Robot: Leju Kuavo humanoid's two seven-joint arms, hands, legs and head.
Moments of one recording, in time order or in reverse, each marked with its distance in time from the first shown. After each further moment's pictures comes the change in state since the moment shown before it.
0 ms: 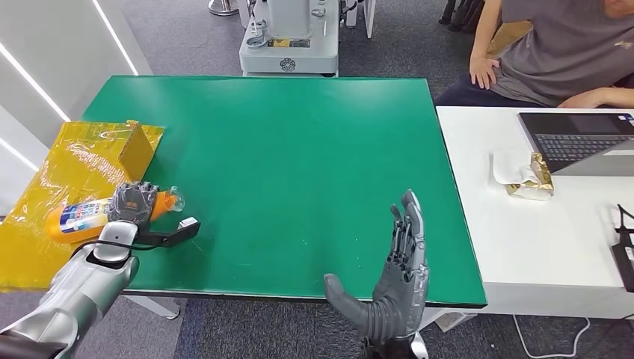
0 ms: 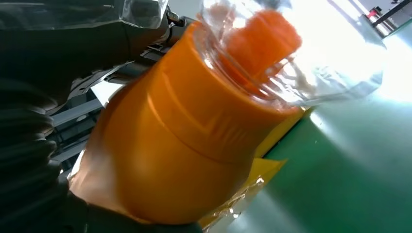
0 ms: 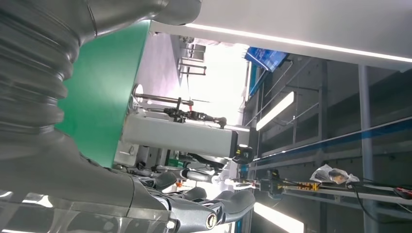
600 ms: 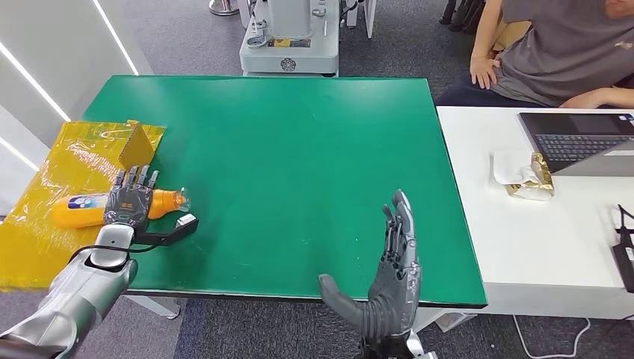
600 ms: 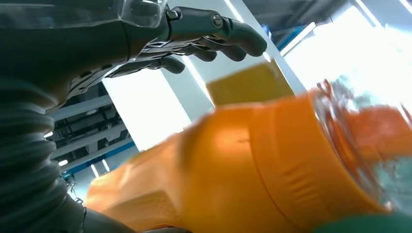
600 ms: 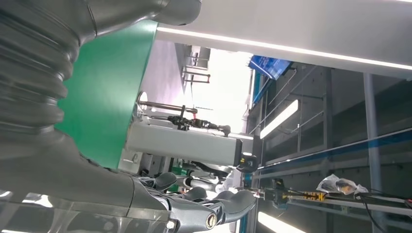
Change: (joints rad) left arm 0.017 0.000 0.043 0.000 -0.015 0.147 0.023; right arm -0.008 0.000 0.000 0.028 -0.012 0.029 0.000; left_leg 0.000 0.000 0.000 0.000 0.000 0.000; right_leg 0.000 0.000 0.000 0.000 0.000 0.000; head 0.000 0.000
